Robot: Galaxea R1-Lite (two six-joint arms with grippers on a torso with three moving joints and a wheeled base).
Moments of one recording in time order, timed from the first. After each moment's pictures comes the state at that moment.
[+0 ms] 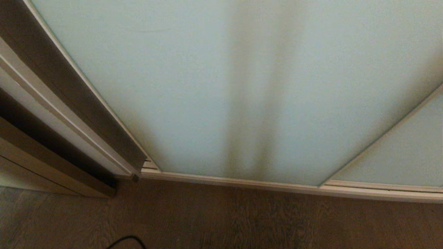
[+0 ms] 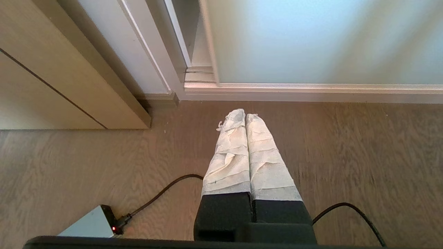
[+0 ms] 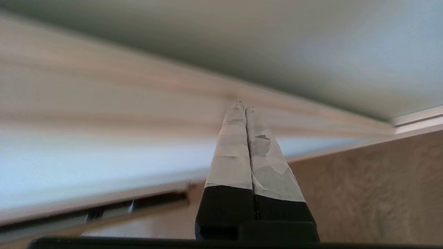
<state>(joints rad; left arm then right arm) 0.00 0.00 0.00 0.00 -0.05 0.10 -0.57 1.42 -1.31 0.04 0.78 0.72</state>
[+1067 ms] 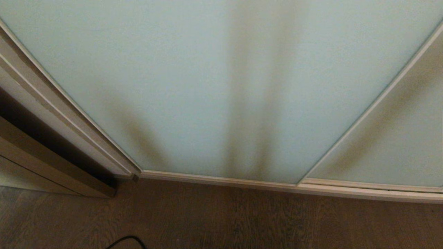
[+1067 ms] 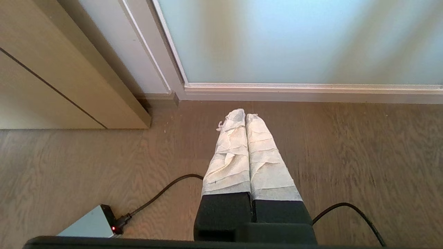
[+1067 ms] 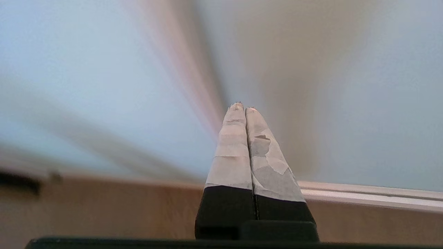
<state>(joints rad) 0.00 0.00 0.00 0.00 -0.05 0.10 -0.31 1.06 -1.15 0.05 0.37 0.17</state>
